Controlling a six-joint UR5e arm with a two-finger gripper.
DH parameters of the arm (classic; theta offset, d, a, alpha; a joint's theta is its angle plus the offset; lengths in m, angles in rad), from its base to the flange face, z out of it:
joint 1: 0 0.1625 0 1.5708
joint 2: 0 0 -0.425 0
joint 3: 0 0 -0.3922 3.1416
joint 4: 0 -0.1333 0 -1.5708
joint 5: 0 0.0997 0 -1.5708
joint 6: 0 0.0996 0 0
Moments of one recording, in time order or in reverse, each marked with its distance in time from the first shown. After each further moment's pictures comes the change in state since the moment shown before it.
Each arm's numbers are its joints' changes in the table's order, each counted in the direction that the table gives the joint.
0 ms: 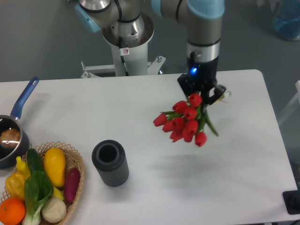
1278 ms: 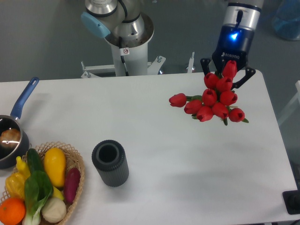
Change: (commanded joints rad) arm 0.307 0.127 0.014 -0.058 -0.442 -0.034
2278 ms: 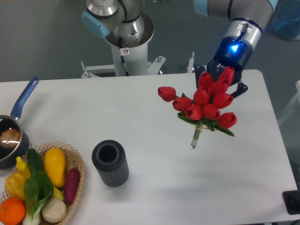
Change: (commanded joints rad) arm 0.005 -0.126 0.009 -0.015 -0.501 0.017
